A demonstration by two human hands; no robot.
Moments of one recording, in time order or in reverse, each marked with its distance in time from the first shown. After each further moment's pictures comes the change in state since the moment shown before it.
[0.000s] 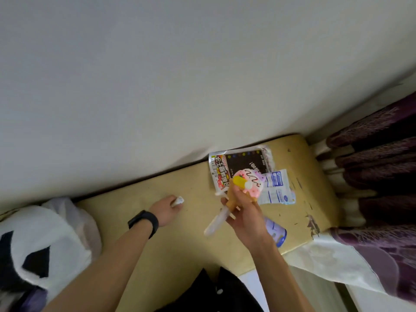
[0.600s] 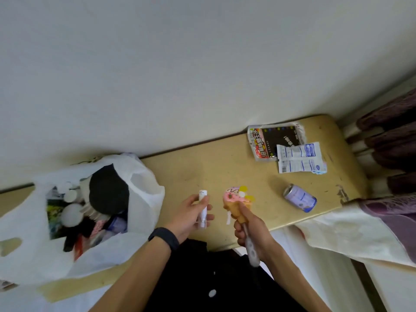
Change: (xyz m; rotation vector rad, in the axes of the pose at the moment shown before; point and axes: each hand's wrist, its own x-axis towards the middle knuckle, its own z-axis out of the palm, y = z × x) left_hand -0.192 -0.062 0.029 -1.100 -0.012 -0.093; right_hand -0.113 0.147 0.013 -0.384 -0.001 0.268
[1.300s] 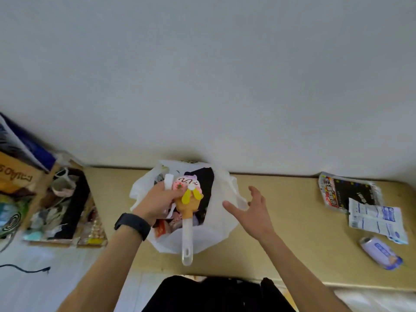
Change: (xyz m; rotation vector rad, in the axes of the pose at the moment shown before) left_hand -0.169 0.049 -0.223 -0.011 0.351 0.332; right_hand -0.035 0.006 0.205 -1.022 0.040 -0.651
